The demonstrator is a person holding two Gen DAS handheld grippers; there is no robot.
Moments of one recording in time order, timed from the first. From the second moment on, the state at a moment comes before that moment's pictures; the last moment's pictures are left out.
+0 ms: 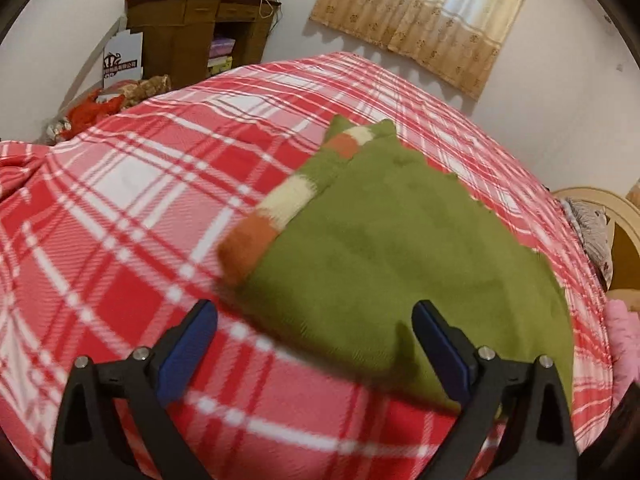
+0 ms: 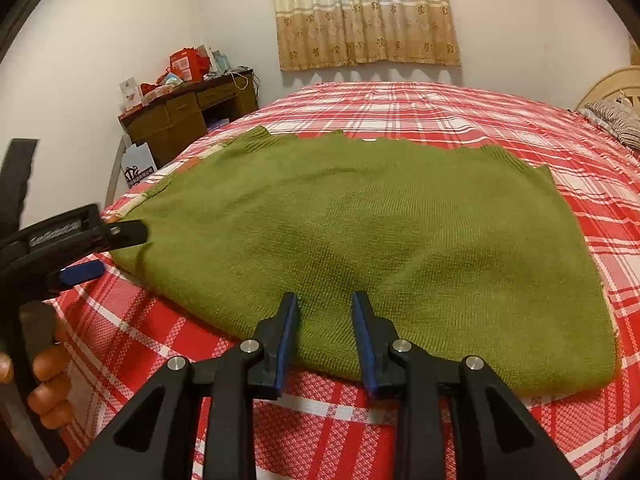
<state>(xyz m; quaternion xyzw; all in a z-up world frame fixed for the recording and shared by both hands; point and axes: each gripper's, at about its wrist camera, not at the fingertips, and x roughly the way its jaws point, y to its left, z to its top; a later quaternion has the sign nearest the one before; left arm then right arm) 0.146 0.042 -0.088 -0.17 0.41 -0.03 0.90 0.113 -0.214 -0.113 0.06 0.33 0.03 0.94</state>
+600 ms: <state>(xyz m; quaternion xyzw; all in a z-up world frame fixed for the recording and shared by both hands) 0.165 0.011 -0.063 -0.13 0.35 -0.08 0.93 0.116 -0.216 -0.114 0.07 0.32 0.04 0.94</state>
